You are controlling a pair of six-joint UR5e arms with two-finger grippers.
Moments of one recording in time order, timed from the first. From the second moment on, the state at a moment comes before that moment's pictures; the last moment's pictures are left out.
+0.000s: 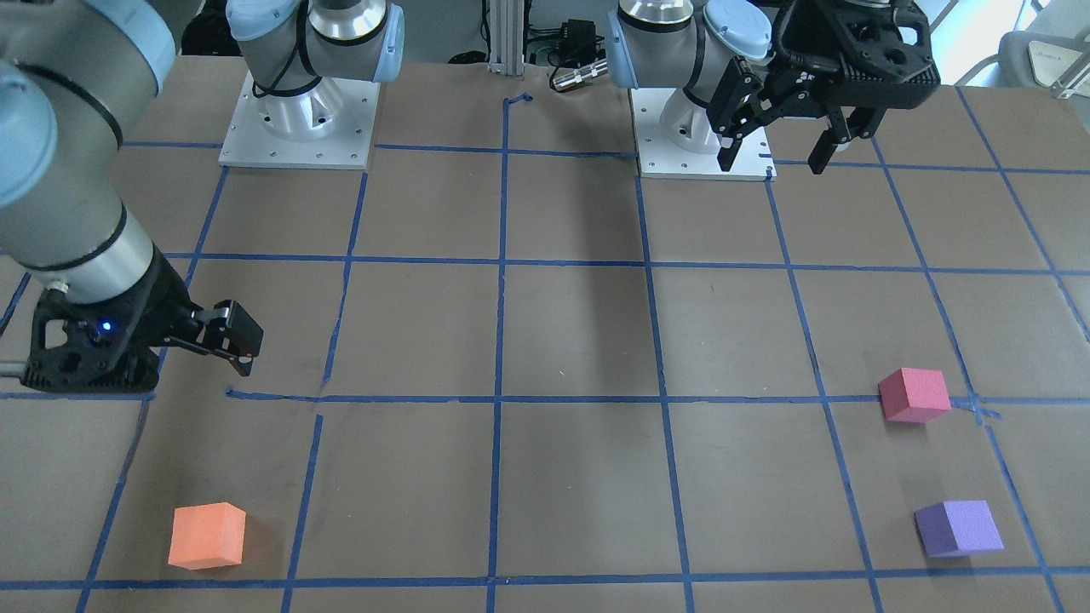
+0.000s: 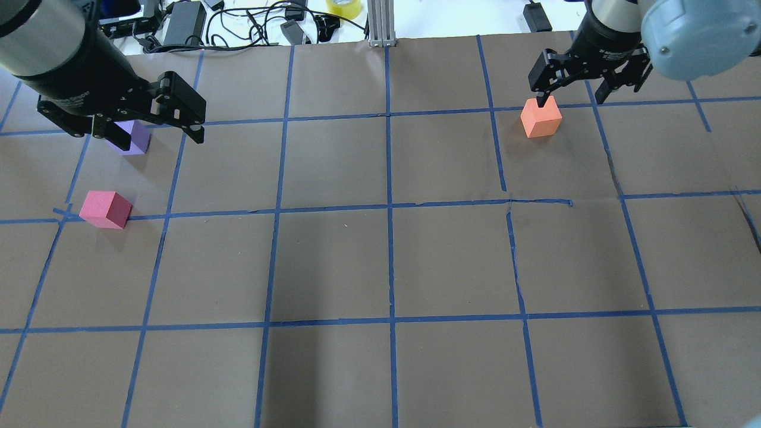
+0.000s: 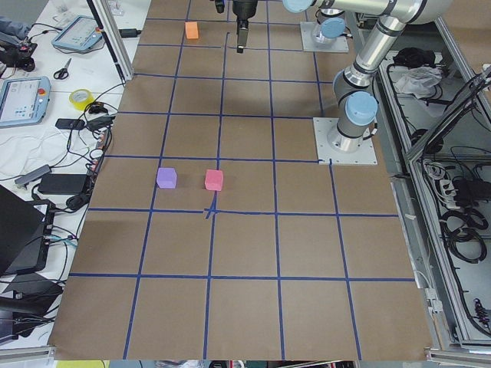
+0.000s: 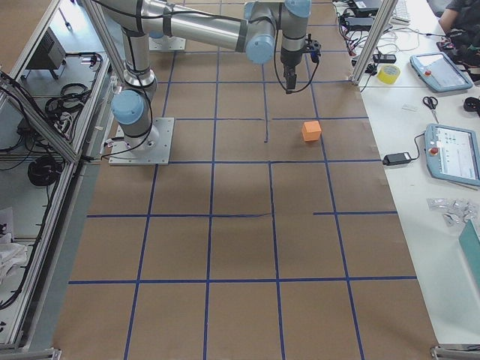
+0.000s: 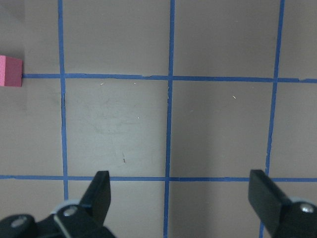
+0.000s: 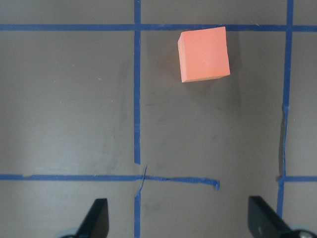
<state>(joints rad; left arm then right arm) -1.51 -1.43 -1.59 -1.58 1.53 0.01 1.47 -1.28 1.52 -1.90 -1.56 -0.11</state>
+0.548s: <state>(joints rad) -1.51 -1.43 -1.59 -1.59 1.54 0.02 1.44 -1.13 1.52 -2.08 -1.56 -0.18</state>
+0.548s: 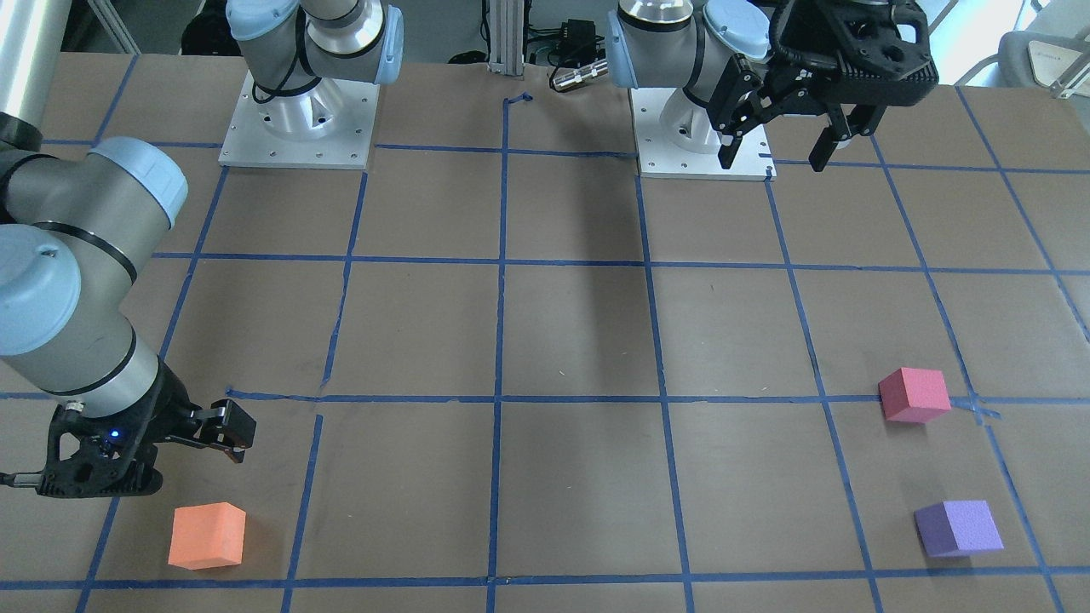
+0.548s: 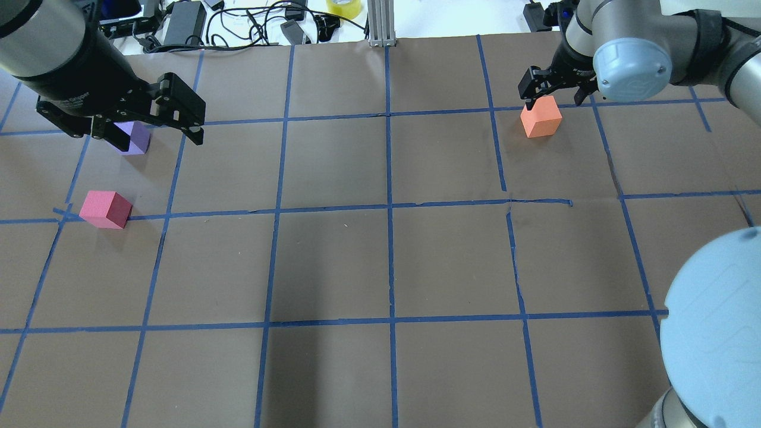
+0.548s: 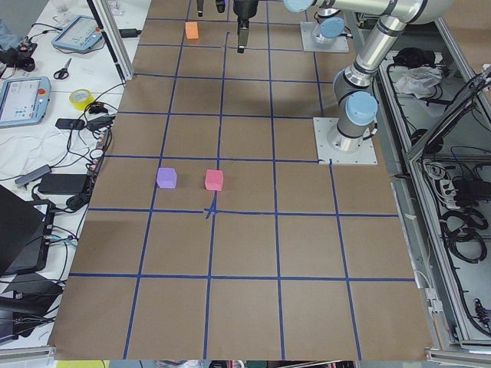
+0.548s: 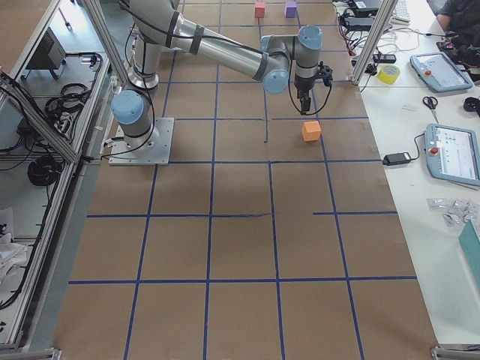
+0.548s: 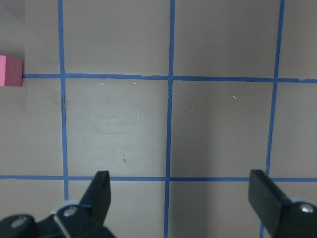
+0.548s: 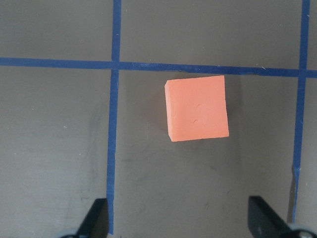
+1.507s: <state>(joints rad) -1.52 -1.42 -1.59 -1.59 1.54 0.02 1.41 -0.96 1.49 -2.26 -1.54 -0.30</state>
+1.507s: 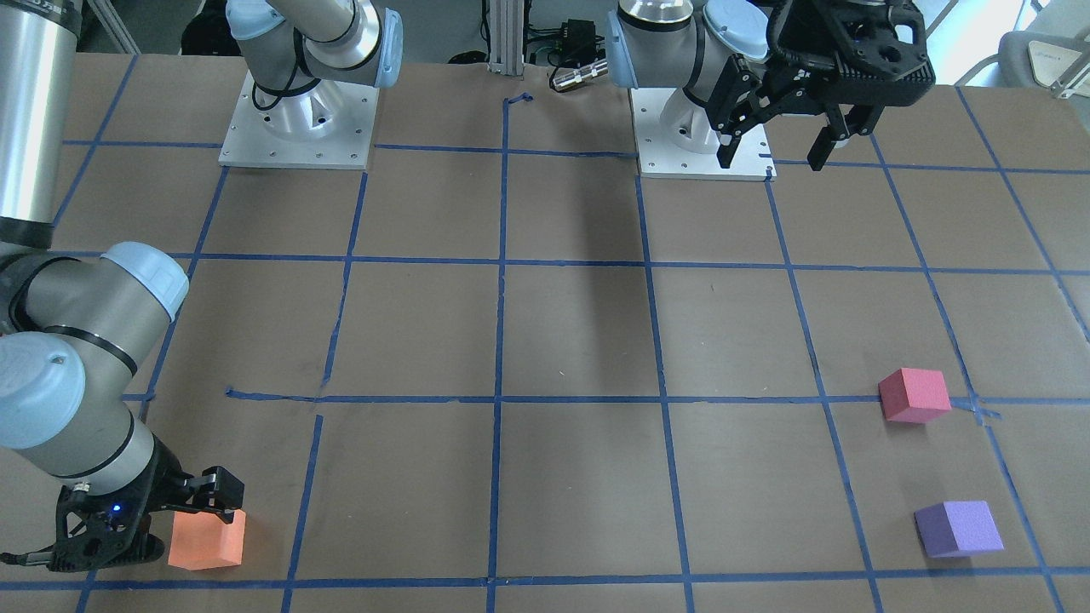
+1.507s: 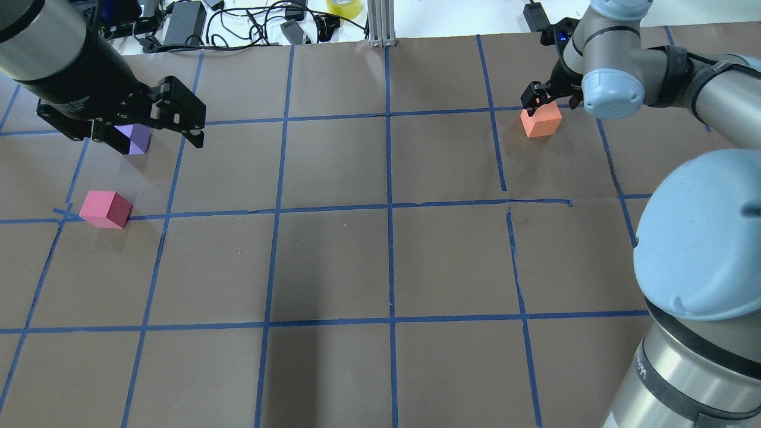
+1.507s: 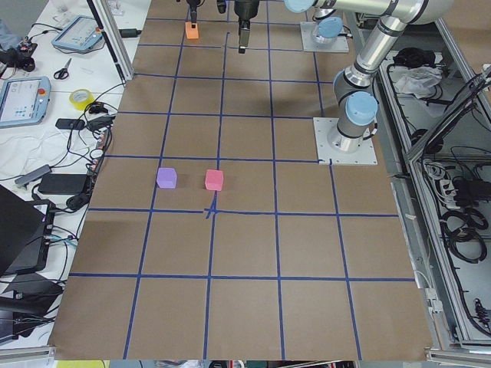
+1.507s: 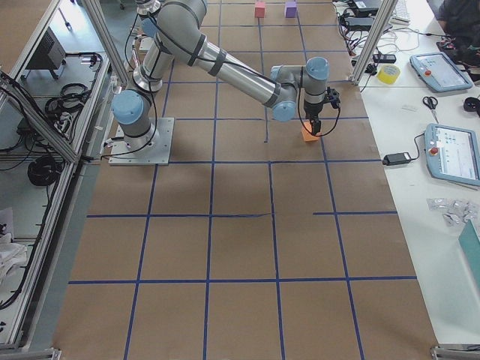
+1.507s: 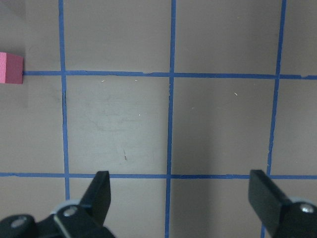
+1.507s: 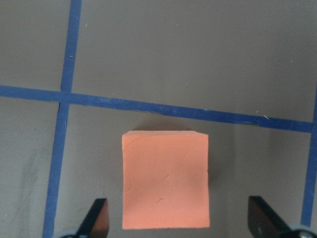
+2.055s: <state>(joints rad) -1.52 -1.42 -1.59 -1.59 1.54 0.01 1.41 -0.91 1.48 -2.28 -1.51 -0.31</state>
